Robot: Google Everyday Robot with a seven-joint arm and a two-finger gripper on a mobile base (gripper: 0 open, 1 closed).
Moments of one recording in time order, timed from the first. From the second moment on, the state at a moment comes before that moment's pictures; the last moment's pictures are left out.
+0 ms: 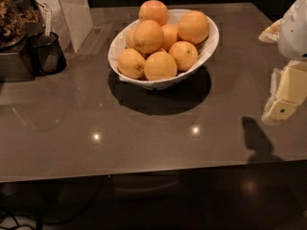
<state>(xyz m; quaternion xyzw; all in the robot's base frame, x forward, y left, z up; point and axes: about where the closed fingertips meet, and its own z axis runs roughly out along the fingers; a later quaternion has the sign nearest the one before) 0.438 -0.217 0.977 -0.60 0.78 -0.03 0.16</state>
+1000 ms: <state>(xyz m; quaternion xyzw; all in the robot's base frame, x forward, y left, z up) 0.499 -0.170 0.999 -0.68 0.70 0.04 0.22</state>
